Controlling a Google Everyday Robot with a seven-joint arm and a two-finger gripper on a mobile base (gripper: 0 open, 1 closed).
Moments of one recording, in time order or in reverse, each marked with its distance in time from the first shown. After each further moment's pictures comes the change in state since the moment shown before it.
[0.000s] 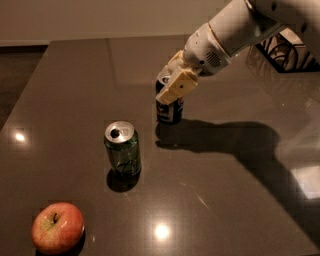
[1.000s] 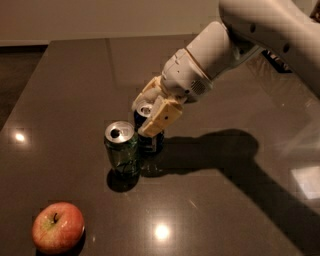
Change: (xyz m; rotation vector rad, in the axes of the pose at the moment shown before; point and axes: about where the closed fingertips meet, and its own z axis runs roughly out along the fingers) arm -0.019 0.081 0.043 -0.207 -0.051 -0.183
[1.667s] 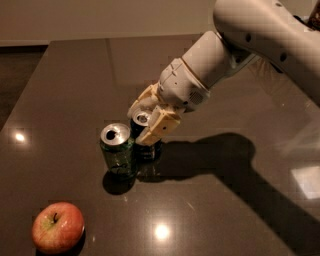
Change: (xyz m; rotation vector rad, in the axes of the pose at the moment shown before) arm 0.004 0.017 0.016 -0.028 0.019 -0.084
